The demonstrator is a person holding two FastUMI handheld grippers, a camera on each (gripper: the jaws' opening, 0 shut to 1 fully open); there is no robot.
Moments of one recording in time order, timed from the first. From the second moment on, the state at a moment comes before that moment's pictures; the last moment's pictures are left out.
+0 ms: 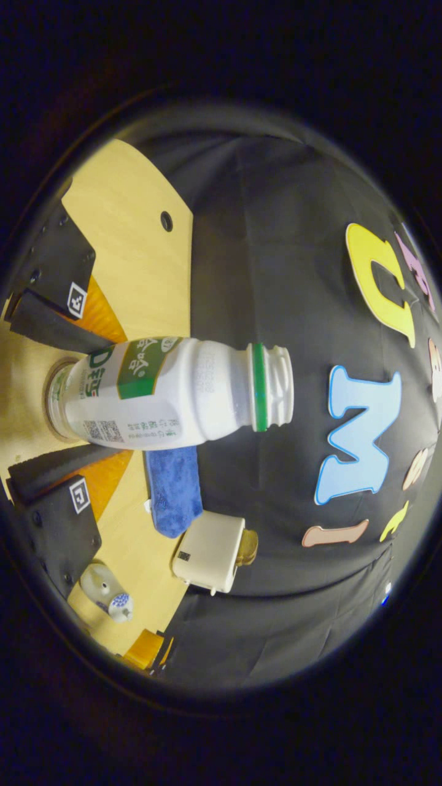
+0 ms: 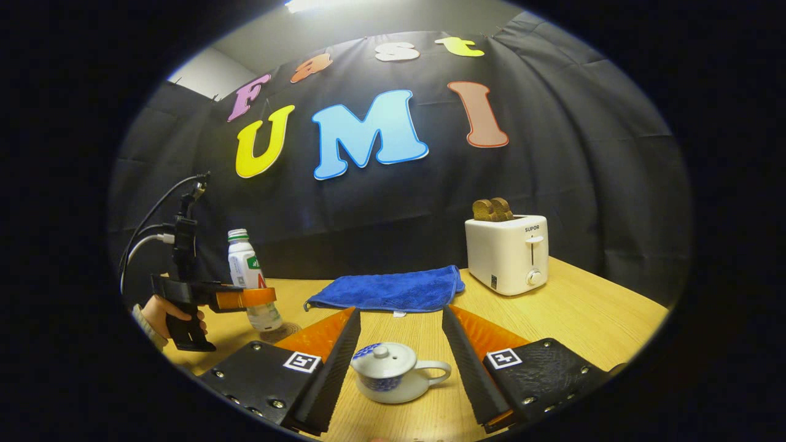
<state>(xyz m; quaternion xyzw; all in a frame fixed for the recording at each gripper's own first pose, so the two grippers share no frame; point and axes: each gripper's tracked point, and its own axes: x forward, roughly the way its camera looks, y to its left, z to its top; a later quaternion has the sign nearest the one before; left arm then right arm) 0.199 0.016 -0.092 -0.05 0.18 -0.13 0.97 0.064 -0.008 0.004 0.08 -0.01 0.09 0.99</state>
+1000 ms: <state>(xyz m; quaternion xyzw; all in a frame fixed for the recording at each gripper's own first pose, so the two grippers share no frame) 0.191 0.008 -0.103 -0.03 0.14 -0.12 0.98 0.065 -0.013 0.005 0.10 0.00 0.09 0.99</state>
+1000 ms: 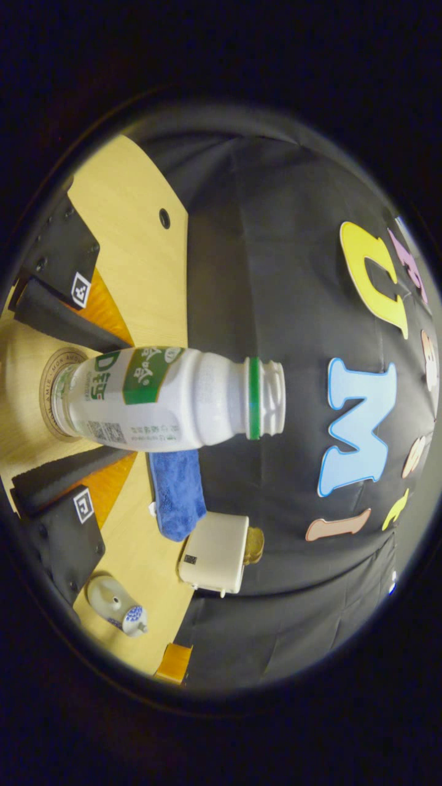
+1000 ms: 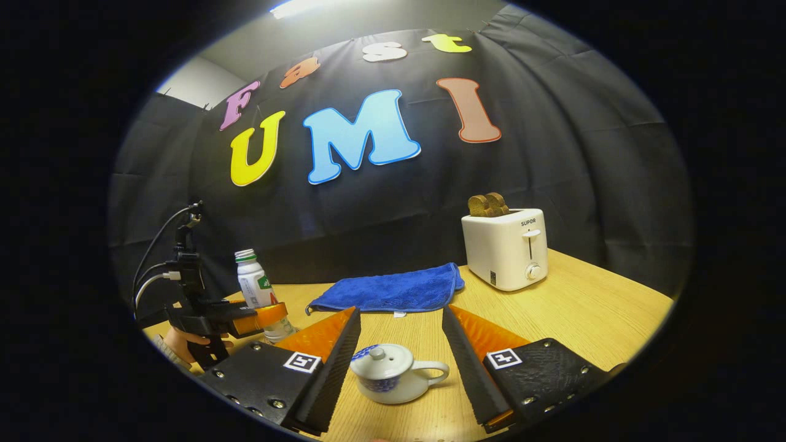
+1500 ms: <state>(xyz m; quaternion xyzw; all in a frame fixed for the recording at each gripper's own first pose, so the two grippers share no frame) 0.156 0.012 -0.090 -0.02 0.13 -0.11 0.99 0.060 -0.006 0.010 0.10 -0.01 0.10 0.99</state>
